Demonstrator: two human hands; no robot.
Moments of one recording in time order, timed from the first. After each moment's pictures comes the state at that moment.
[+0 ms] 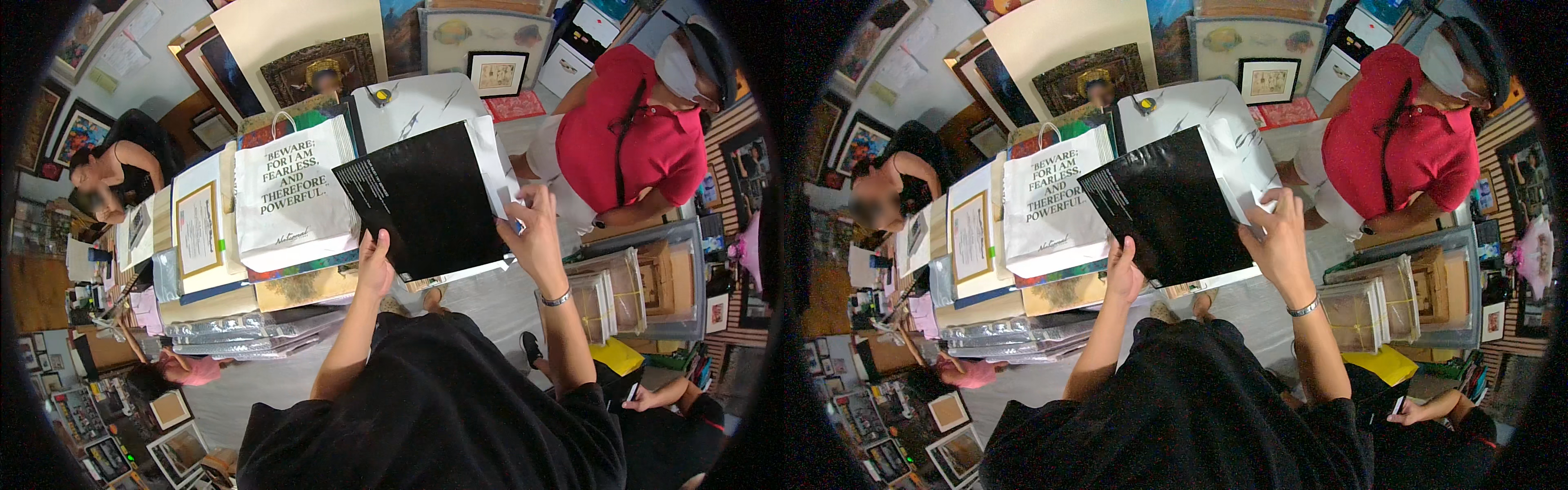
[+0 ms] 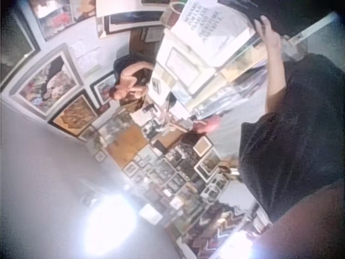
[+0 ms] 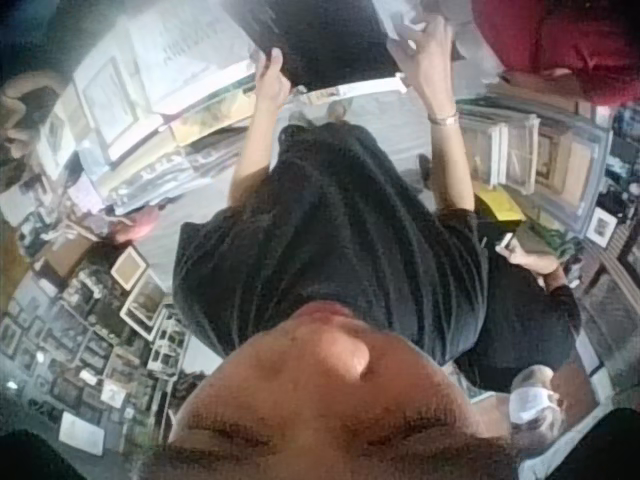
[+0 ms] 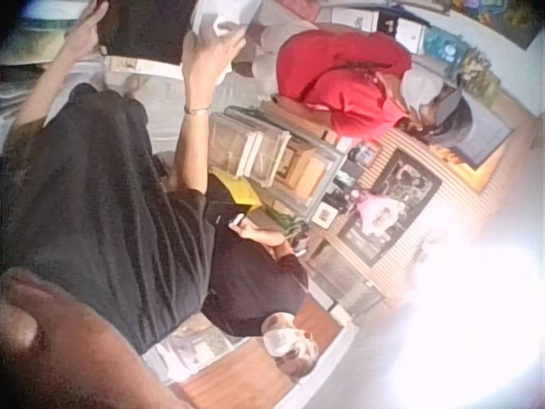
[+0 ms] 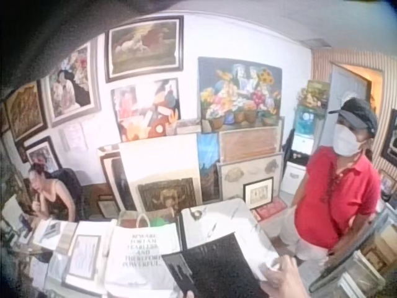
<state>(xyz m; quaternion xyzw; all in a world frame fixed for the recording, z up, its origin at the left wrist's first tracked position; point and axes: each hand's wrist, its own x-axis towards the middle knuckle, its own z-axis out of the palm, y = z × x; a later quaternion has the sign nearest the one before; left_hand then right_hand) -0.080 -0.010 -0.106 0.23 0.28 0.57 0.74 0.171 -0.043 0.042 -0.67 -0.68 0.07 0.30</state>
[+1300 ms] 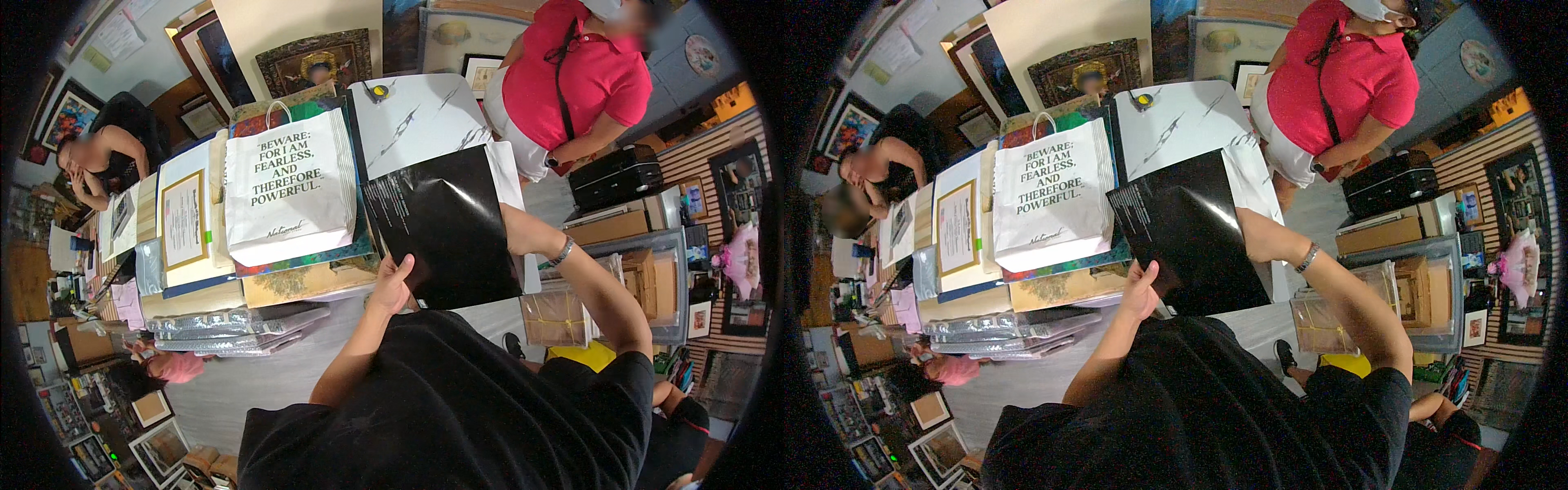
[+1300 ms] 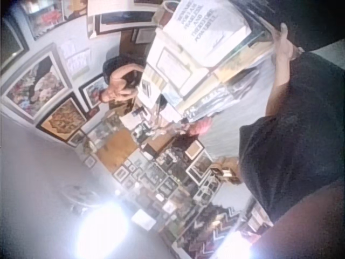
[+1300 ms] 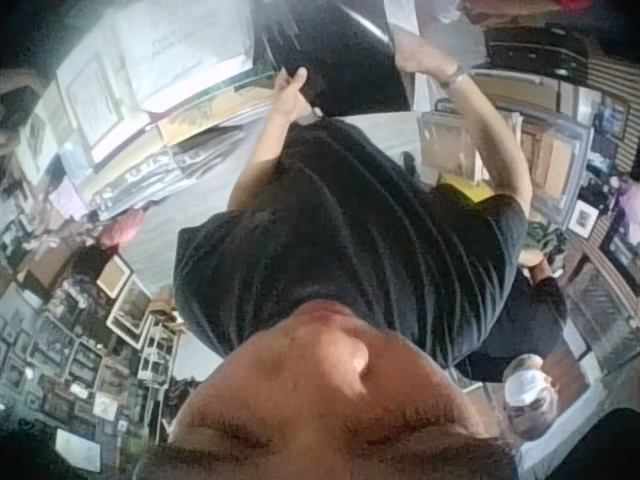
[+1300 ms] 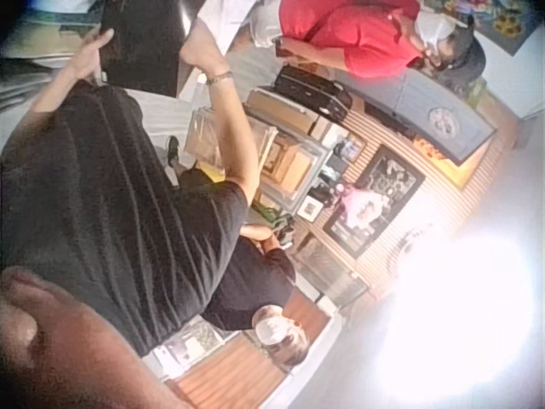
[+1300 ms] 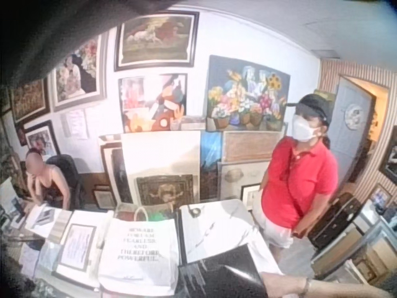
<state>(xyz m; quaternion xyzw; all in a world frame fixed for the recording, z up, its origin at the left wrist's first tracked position) -0.073 -0.052 -0.128 0.17 0.21 0.49 0.83 0.187 0.009 0.017 -0.49 -0.72 0.47 0.11</state>
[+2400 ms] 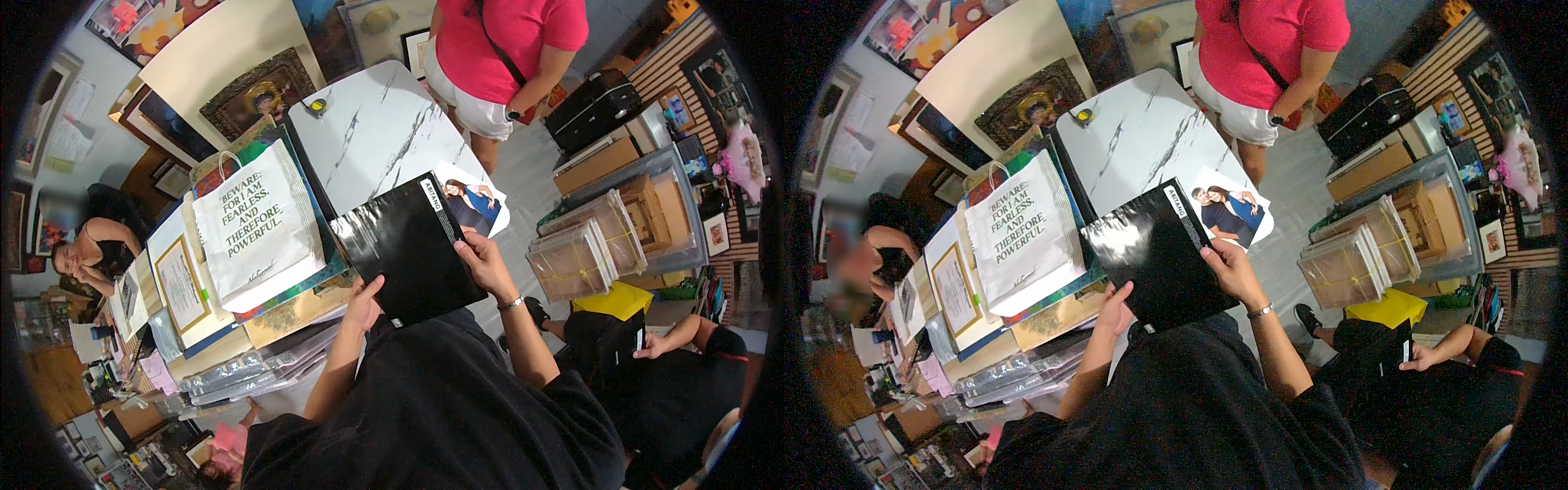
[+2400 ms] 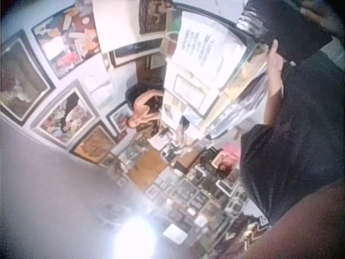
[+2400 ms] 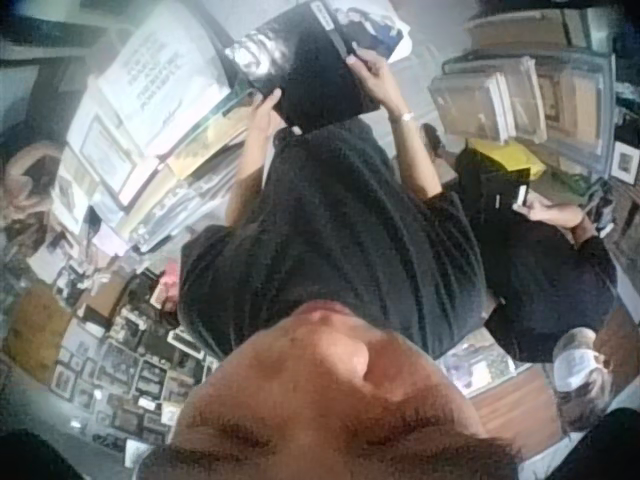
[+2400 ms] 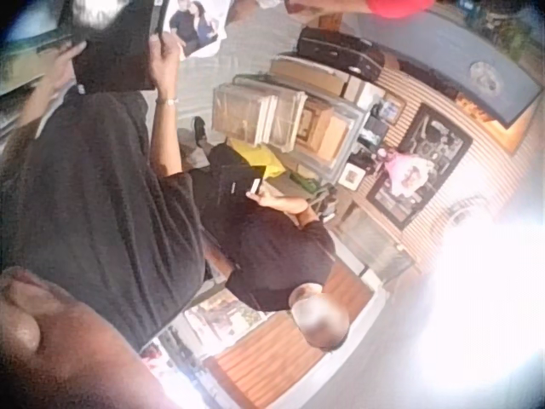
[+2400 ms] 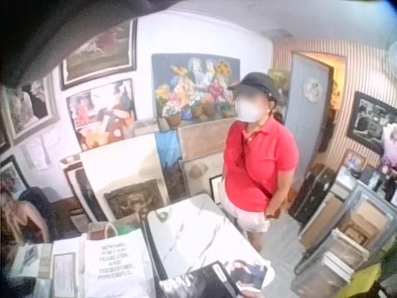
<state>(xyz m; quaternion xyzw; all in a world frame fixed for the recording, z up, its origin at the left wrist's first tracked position) -0.084 -0.052 -0.156 0.15 0.32 0.33 0.87 0.186 -0.107 -0.097 -0.62 -0.40 0.45 0.51</state>
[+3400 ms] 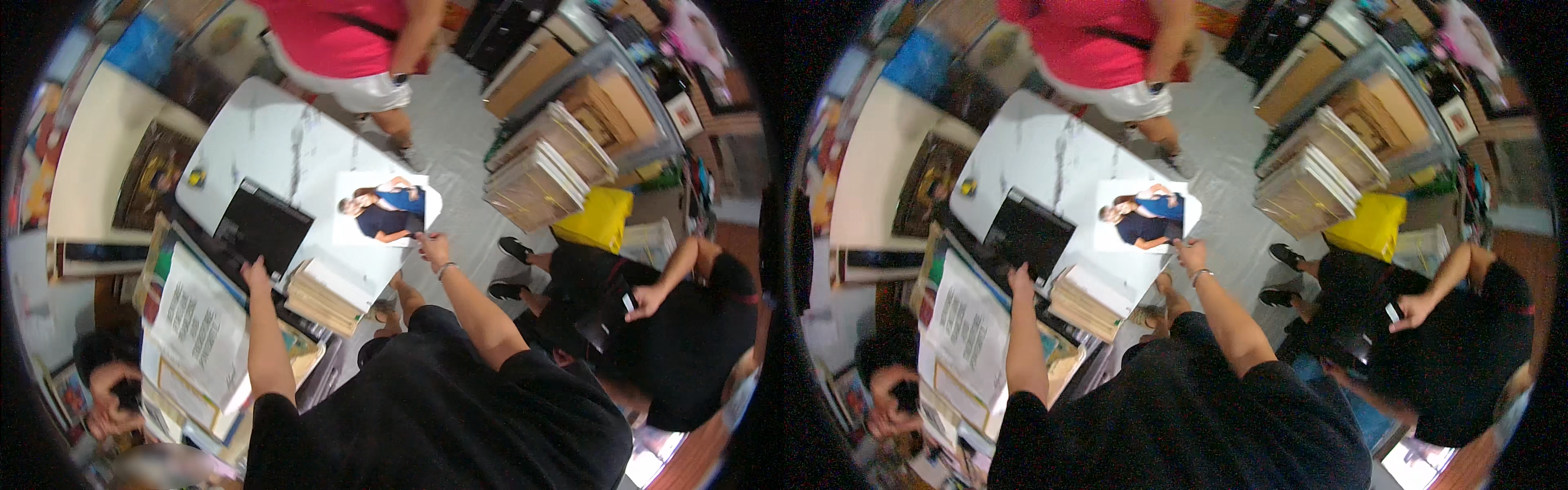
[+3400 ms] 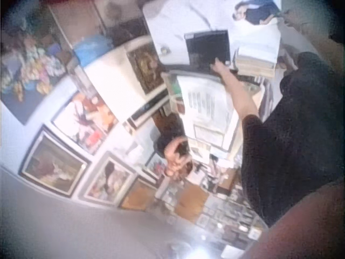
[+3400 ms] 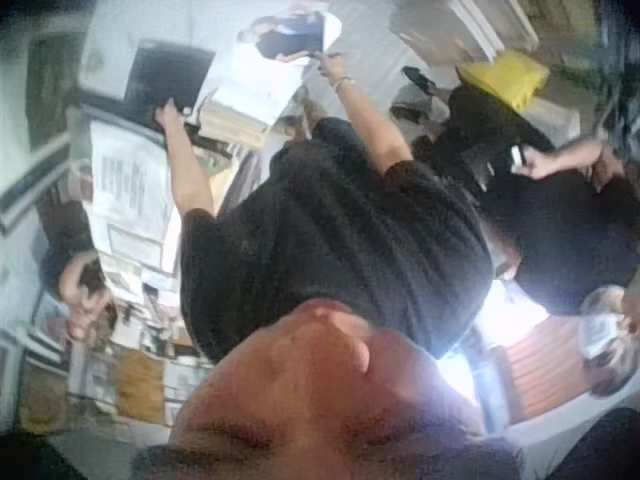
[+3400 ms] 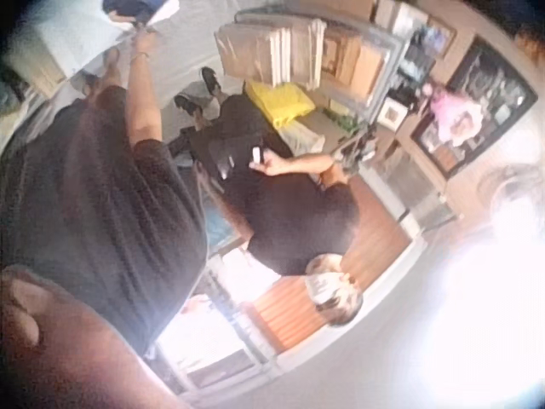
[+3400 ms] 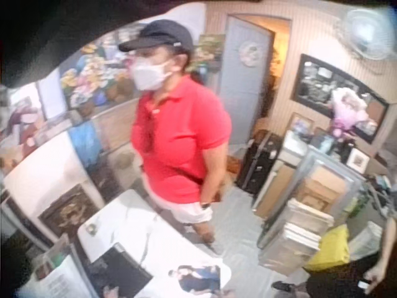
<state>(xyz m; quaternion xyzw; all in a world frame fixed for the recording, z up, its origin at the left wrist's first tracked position) -0.045 0.224 -0.353 0.34 0.66 0.32 0.59 0.291 -0.112 -0.352 -0.77 0.16 0.42 0.45</state>
